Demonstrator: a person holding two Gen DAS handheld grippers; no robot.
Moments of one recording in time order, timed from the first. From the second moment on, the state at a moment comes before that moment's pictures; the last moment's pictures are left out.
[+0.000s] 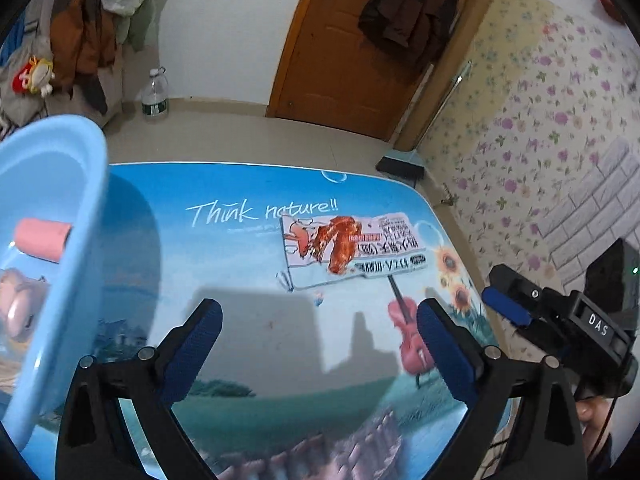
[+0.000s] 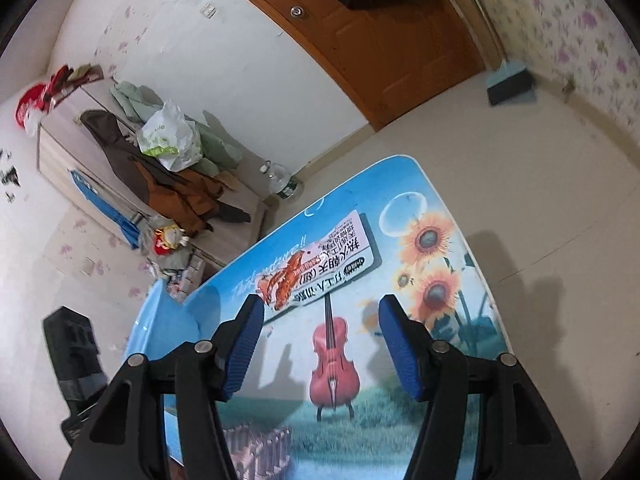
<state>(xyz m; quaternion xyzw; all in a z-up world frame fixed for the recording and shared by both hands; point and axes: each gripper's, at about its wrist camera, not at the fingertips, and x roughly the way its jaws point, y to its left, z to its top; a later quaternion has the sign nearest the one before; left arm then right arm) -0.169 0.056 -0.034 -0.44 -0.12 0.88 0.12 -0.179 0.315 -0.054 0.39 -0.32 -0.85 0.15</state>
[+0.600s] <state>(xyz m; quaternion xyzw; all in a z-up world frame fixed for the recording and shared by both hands) -0.212 0.070 -0.054 -0.46 -0.14 0.87 0.12 -0.258 0.342 -0.089 0.41 -0.39 -0.80 0.19</state>
